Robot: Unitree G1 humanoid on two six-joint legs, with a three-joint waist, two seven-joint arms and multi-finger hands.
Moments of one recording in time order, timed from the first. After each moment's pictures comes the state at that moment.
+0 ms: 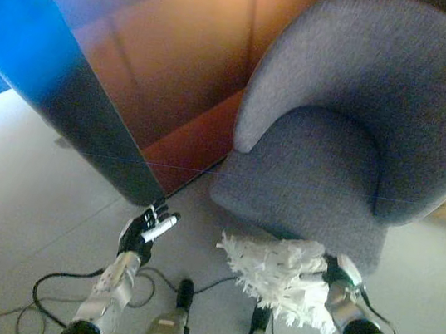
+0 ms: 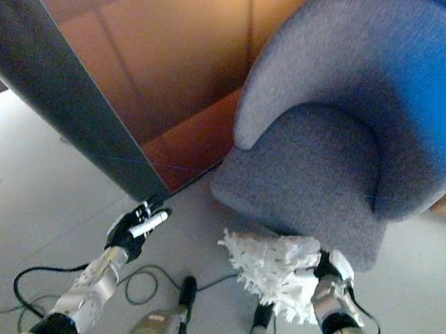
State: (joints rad) left arm -0.10 0.28 -0.23 0.58 -0.68 -0.25 0.06; right arm -0.44 -0.41 0.39 1.08 -0.14 0.20 -0.31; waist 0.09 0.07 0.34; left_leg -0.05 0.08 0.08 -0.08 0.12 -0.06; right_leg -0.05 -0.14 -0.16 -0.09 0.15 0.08
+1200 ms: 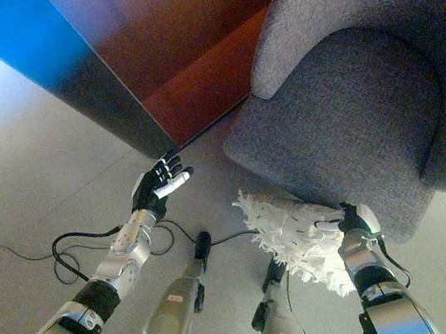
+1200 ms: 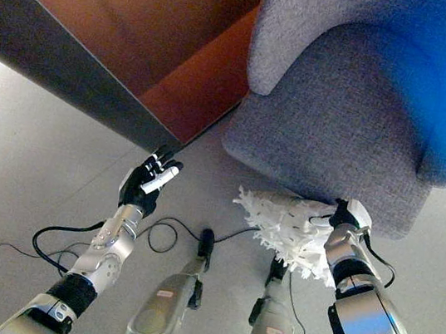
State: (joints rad) left arm -0.28 0.28 -0.28 0.53 -0.72 -0.31 0.11; right arm -0.71 -0.47 0.40 1.19 -0.09 0.21 -0.26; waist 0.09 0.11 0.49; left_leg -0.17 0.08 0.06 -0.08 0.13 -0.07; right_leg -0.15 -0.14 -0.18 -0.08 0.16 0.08
